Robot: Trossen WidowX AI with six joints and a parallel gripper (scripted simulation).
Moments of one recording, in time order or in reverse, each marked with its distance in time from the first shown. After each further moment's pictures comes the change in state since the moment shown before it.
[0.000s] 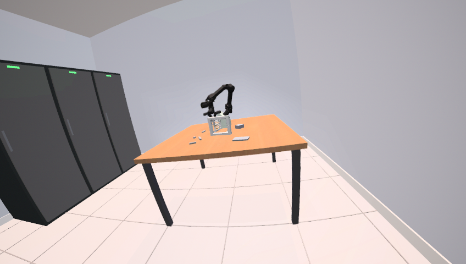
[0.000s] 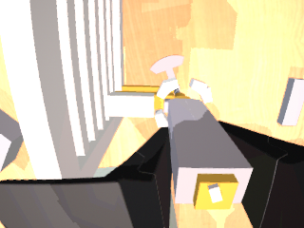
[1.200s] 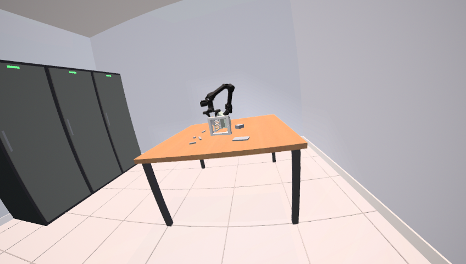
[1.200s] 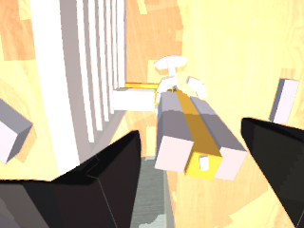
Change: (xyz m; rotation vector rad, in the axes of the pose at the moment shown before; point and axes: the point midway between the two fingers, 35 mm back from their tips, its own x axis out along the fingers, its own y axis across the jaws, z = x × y) arm -0.016 -0.001 0.001 -0.017 0.002 0.000
